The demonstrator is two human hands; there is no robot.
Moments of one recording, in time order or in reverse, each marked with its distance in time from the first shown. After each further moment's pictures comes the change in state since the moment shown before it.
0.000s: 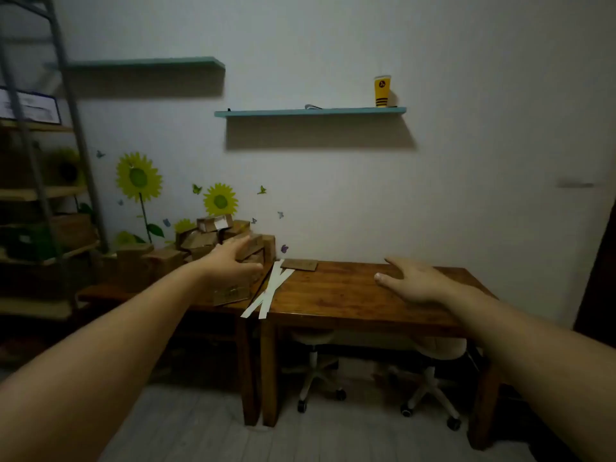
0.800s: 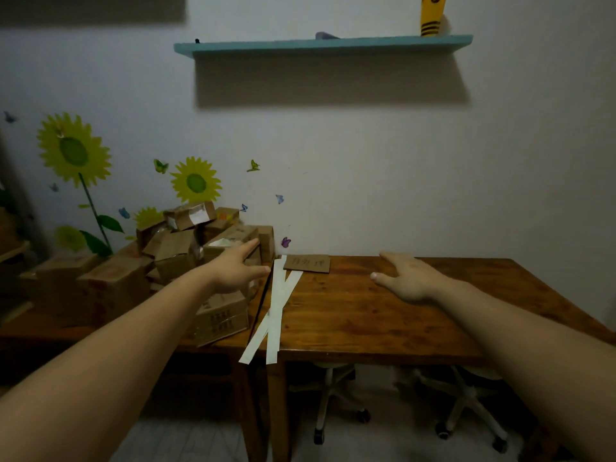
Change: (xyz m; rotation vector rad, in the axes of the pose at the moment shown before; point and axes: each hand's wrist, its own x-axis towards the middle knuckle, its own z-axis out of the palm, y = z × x) left_hand 0.355 -0.138 0.008 -0.007 -0.125 -0.003; right_hand 0.375 -0.037 0.108 -0.026 -0.091 0.099
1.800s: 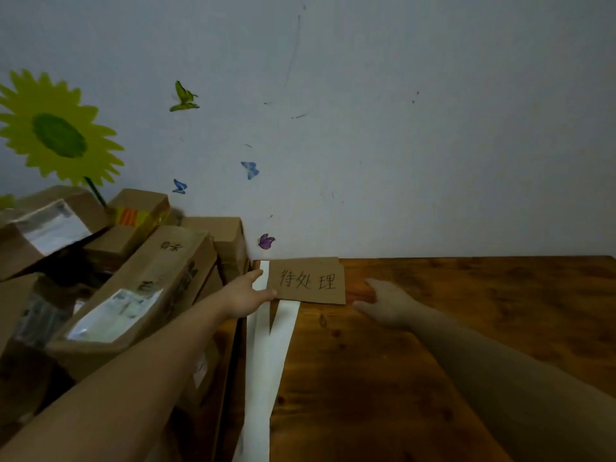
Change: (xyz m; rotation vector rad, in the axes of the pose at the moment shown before) left_hand 0.537 -0.157 0.119 -0.153 -0.331 -0.234; right_hand 0.521 0.048 0.159 0.129 -0.296 0.295
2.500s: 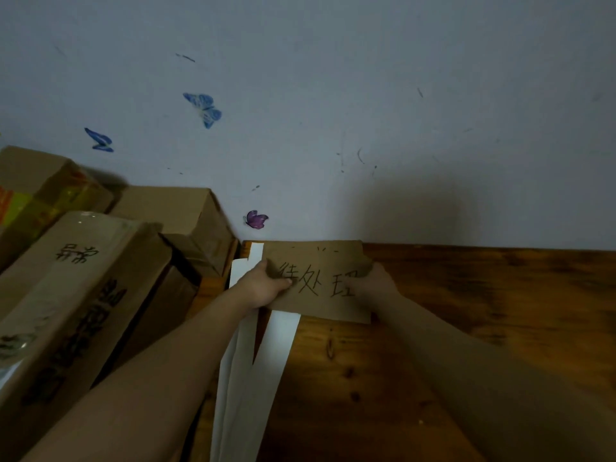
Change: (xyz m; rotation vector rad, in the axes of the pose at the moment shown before) left_hand 0.204 -0.005 0.063 -0.243 -0.027 -0.288; right_hand 0.248 0.013 0.069 0.581 -0.053 0.275
